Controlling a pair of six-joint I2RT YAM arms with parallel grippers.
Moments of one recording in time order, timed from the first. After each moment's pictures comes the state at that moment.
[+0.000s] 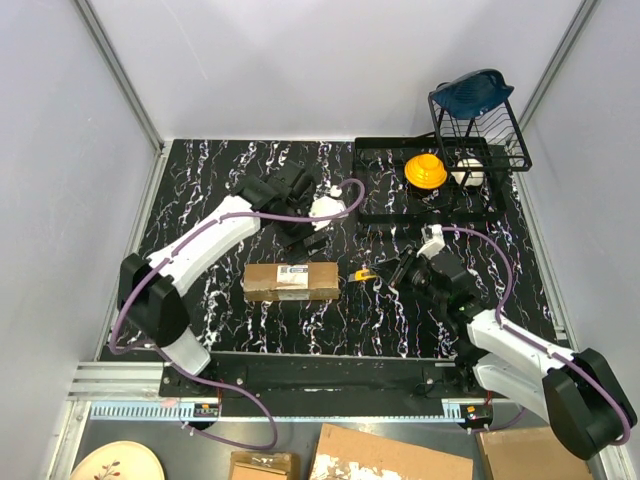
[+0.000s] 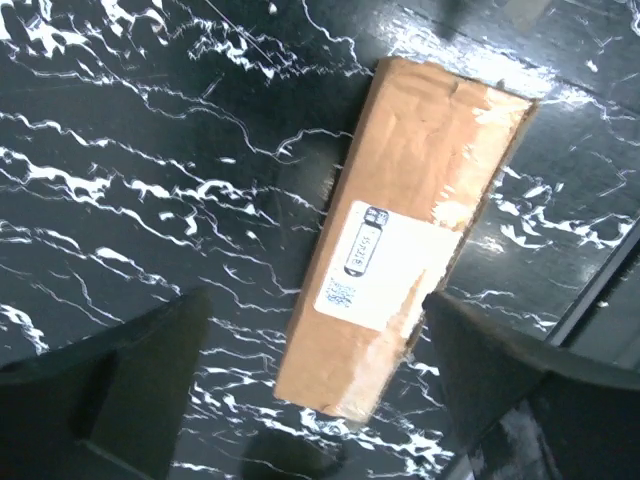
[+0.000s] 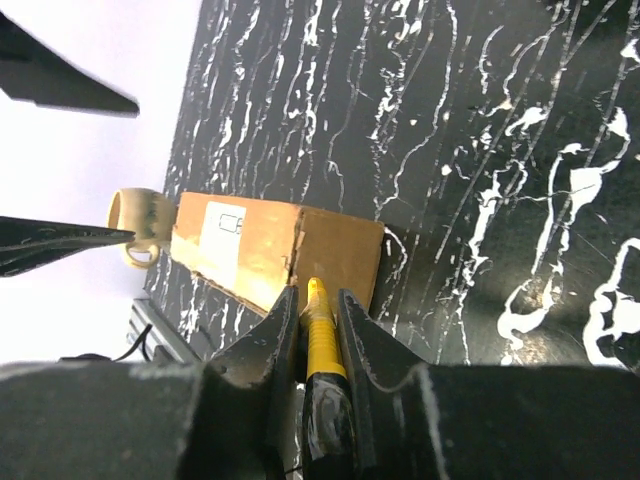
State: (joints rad) left arm -0.64 1.68 1.55 -0.98 0.22 0.58; right arm 0.50 0.96 0.26 0.41 -0.21 0.87
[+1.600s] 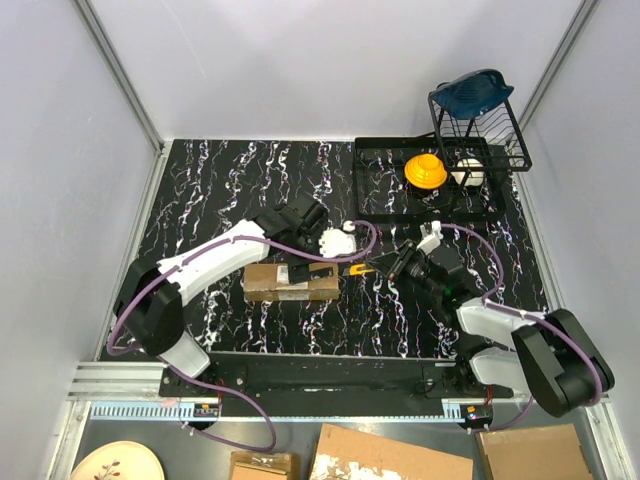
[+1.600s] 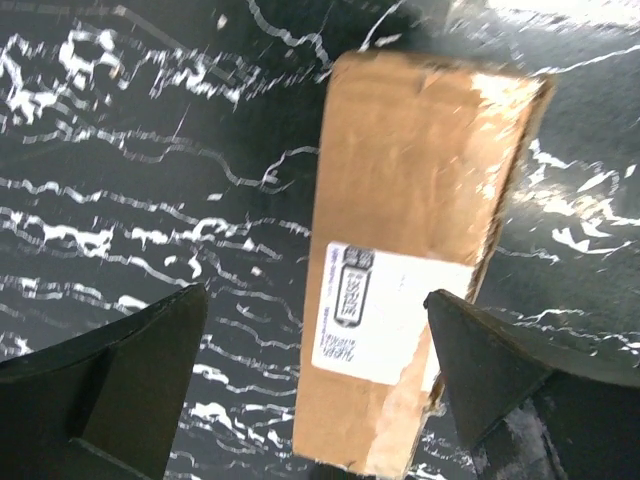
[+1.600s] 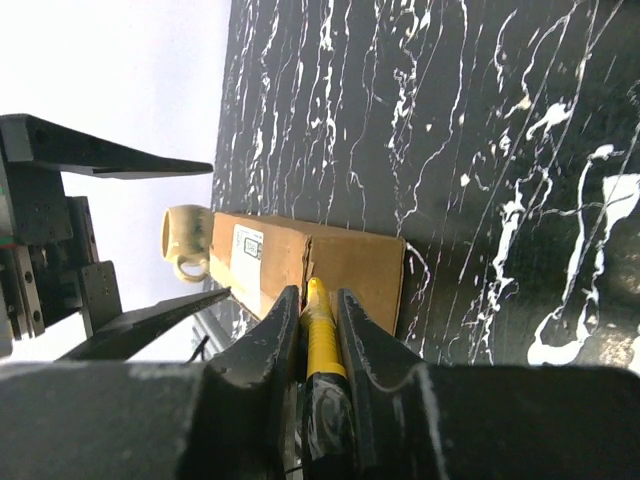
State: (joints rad) left arm -0.77 1.59 1.27 -0.81 0.12 0.70; right arm 0.42 1.23 0.24 0.74 -0.36 1.05
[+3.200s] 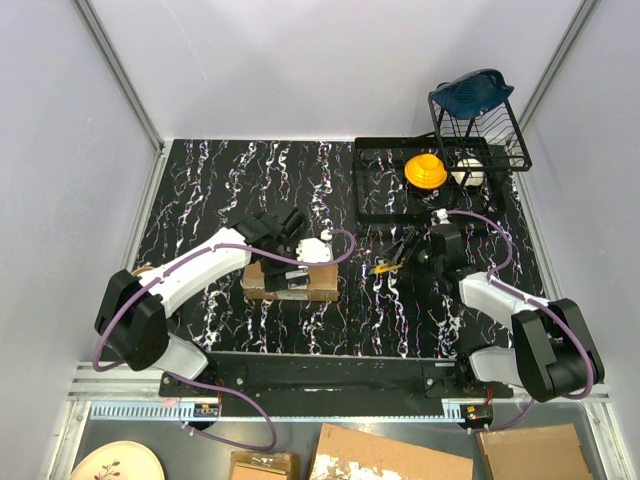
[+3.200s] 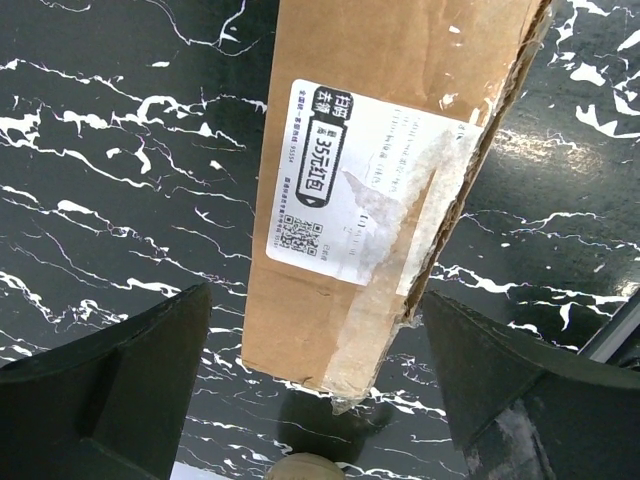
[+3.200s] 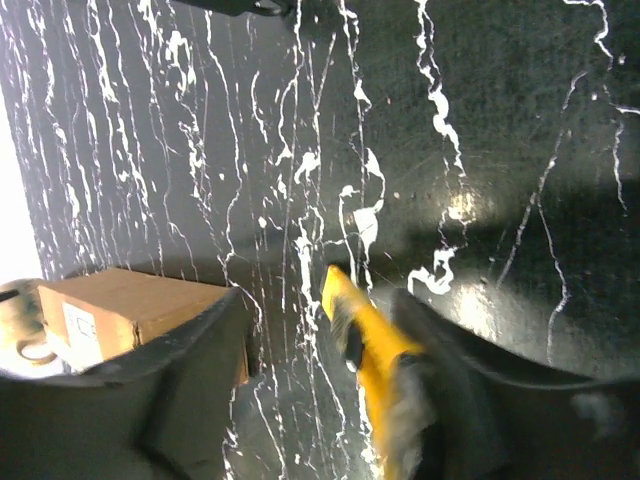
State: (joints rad) left arm -0.69 1.47 1.13 -0.89 0.05 0.73; right arm 0.29 1.30 0.48 0.18 -0.23 0.81
